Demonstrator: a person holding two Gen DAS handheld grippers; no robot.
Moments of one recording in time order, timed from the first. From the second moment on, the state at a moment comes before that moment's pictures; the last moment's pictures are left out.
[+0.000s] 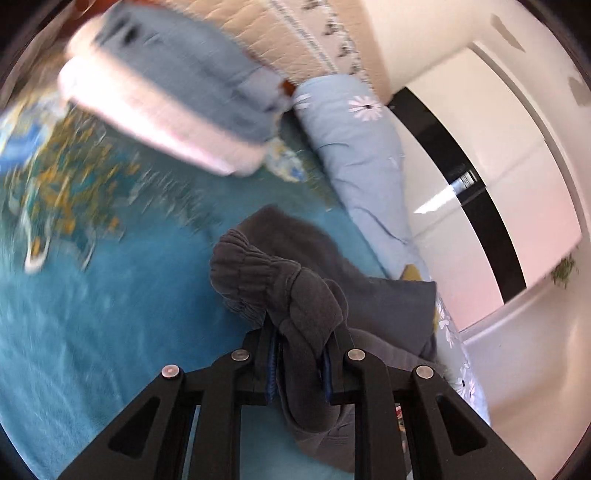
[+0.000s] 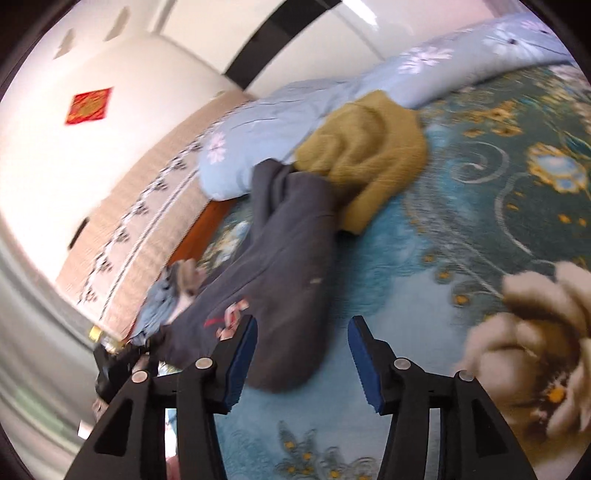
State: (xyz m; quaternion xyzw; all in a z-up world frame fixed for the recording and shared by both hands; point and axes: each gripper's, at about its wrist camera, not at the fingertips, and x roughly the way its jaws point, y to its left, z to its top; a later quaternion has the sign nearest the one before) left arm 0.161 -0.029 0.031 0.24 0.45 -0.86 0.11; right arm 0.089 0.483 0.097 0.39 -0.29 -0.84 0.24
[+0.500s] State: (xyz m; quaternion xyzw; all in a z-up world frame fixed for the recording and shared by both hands) left arm 0.162 -0.039 0.006 0.26 0.46 -0.84 0.09; right arm -0.015 0.473 0.091 0.41 -0.38 -0.82 0.11
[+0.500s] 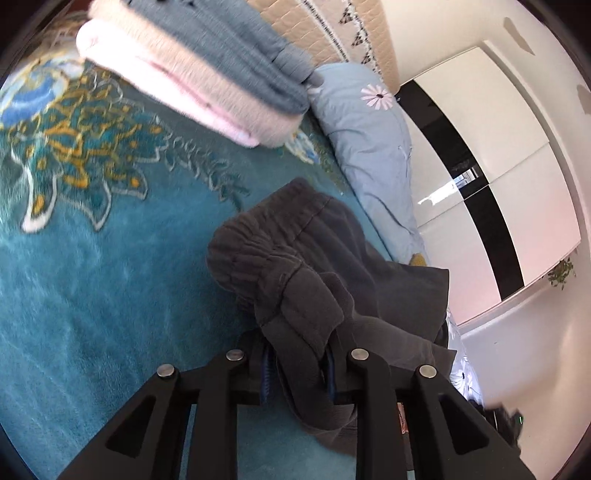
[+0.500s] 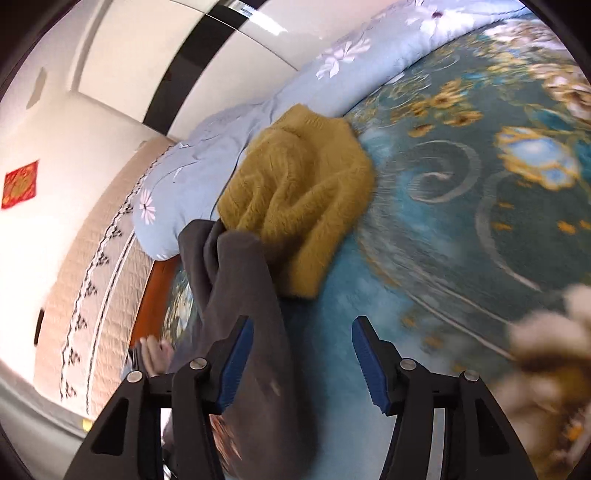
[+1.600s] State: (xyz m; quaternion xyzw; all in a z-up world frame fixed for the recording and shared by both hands) left arm 0.163 -0.038 -0.005 0.26 0.53 -0.81 0.01; right arm 0.059 0.500 0.224 0.30 -0.32 -0.89 0.09
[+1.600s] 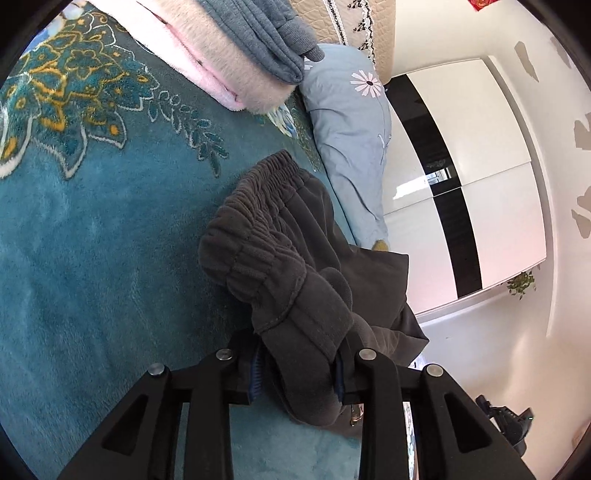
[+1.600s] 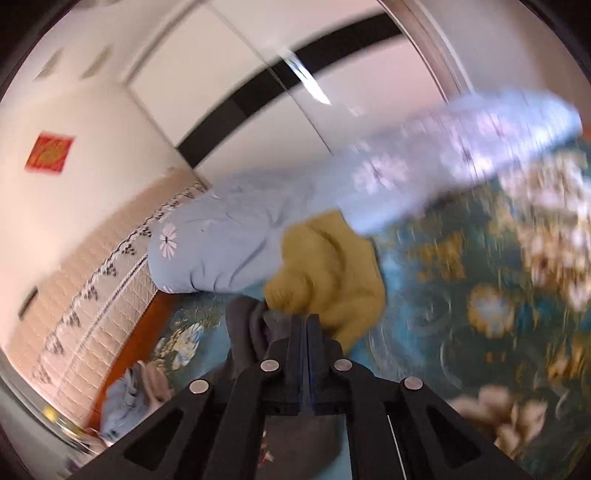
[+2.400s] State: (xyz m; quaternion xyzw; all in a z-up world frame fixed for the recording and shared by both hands) left arm 0.151 -0.042 -0.012 0.27 0.56 -0.78 -0.05; right arm -0.144 0.364 0.111 0.48 -0.21 -0.85 0.01
